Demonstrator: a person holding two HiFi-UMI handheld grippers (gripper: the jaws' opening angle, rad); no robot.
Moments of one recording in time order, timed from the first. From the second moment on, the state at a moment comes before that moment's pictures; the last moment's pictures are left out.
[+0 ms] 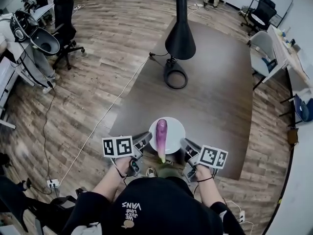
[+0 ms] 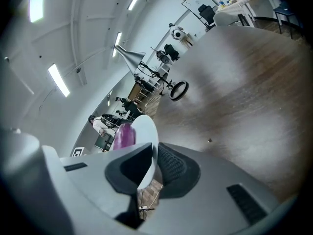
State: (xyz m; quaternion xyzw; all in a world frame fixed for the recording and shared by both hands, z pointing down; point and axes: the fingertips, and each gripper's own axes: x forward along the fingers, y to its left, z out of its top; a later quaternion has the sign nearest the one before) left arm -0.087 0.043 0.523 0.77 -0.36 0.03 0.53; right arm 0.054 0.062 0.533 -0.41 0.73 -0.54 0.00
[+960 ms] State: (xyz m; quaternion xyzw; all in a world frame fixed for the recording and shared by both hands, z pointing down) left arm -0.056 -0.076 0.532 0.74 -0.39 0.00 0.54; right arm 0.086 -0.074 0.542 -0.37 0.75 -0.54 -0.04
